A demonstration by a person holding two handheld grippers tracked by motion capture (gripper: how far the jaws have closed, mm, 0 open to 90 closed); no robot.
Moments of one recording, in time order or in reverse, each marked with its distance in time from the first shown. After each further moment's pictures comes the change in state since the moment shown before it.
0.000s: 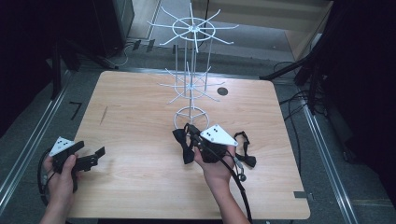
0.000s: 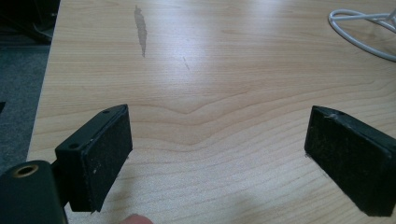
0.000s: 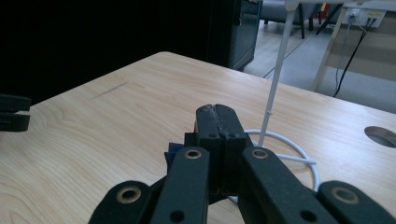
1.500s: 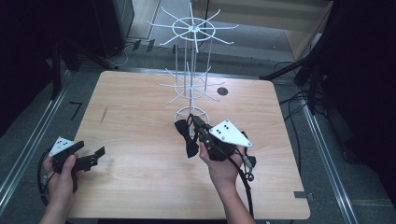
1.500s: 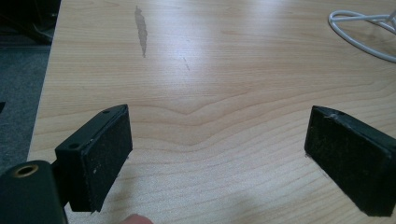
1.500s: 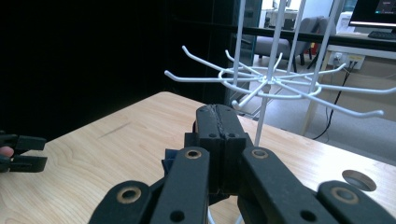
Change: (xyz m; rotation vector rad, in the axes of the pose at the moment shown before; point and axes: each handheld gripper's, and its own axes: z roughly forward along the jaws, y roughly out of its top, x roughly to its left) left arm 0.000 0.000 0.000 -0.002 0.001 -0.002; right arm 0.001 0.039 -0.031 -0.131 -0.003 -0.022
